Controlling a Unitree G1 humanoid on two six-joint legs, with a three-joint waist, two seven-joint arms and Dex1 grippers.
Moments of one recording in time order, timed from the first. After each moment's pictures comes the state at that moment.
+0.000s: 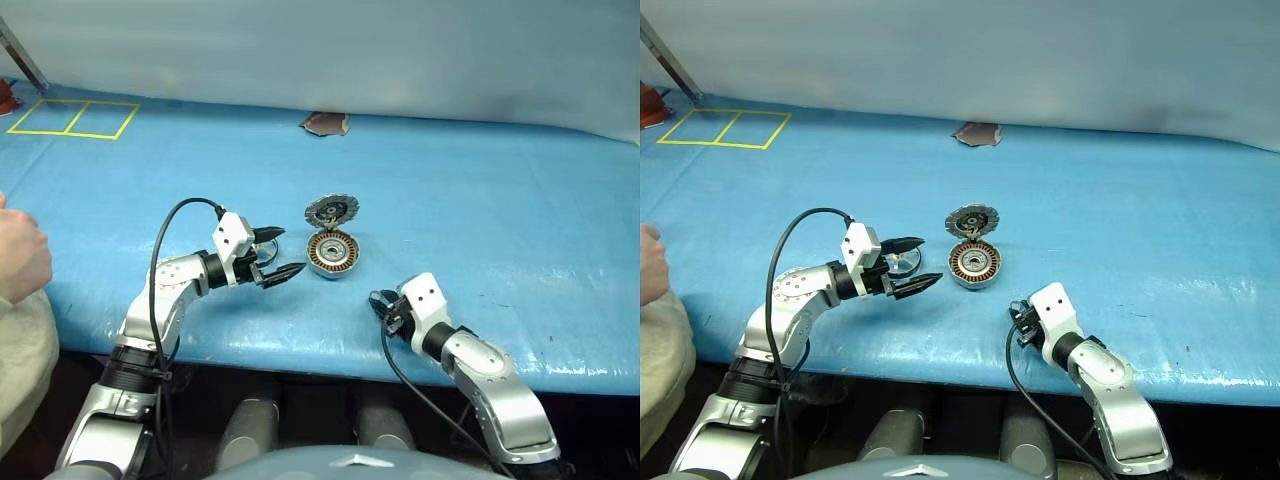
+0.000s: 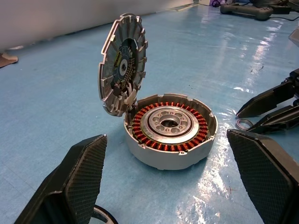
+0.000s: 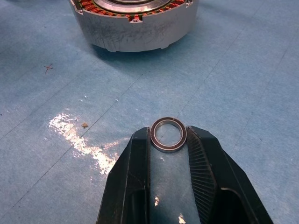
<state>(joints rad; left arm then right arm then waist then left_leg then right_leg) -0.30 0.44 -0.10 0.03 -0.31 0.24 -0.94 0.18 -0.31 0.08 -0.46 0.07 0.59 0.47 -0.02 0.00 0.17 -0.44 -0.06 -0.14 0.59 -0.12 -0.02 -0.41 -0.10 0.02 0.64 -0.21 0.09</state>
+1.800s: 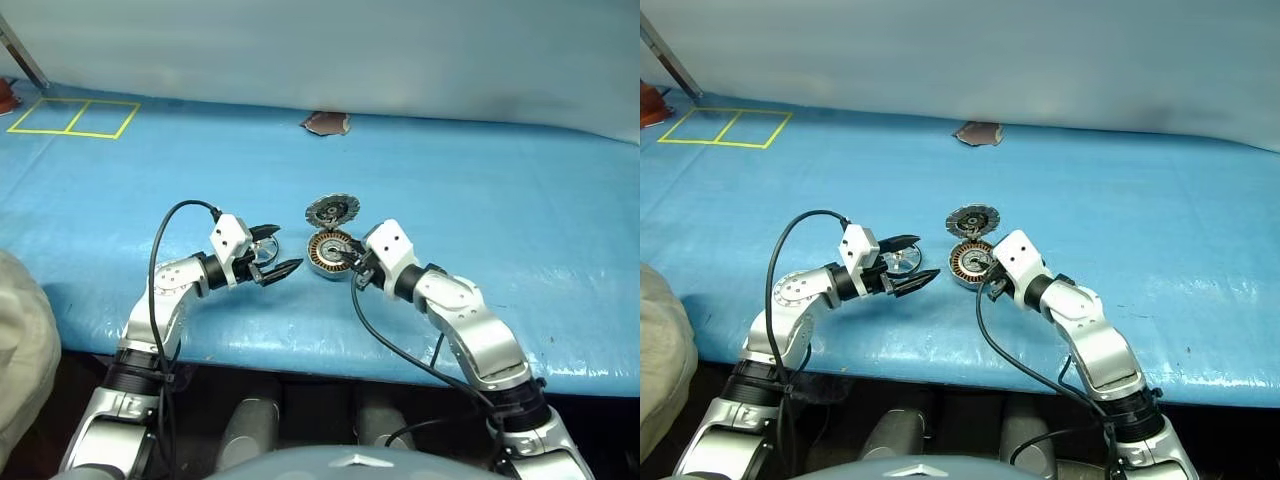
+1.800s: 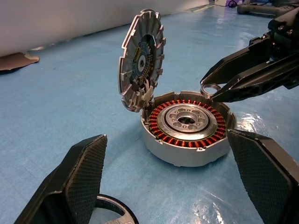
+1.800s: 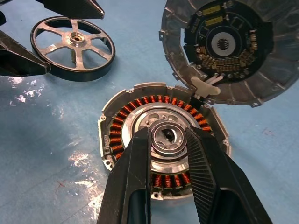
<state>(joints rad) -0.28 0.42 -0.09 0.06 -0.29 0.18 -0.89 -0.22 -0.35 0.24 -0.32 0.09 0.60 0.50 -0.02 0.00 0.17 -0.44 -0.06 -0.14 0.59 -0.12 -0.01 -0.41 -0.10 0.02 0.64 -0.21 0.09</state>
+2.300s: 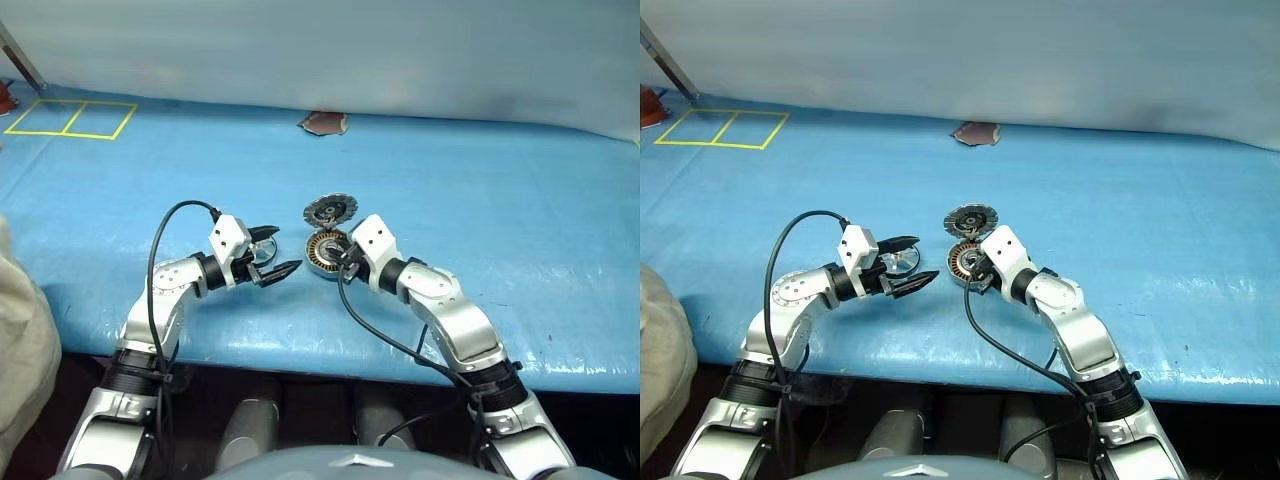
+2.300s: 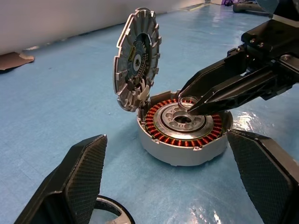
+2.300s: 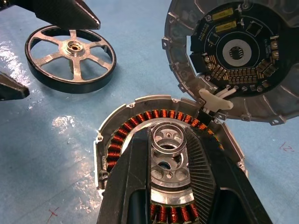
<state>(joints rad) -0.28 0.44 -0.09 0.06 -0.29 0.19 -0.92 -0.30 -0.30 0.25 -0.19 0.08 0.55 0.50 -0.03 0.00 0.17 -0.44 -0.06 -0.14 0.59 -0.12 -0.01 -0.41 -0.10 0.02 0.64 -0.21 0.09</state>
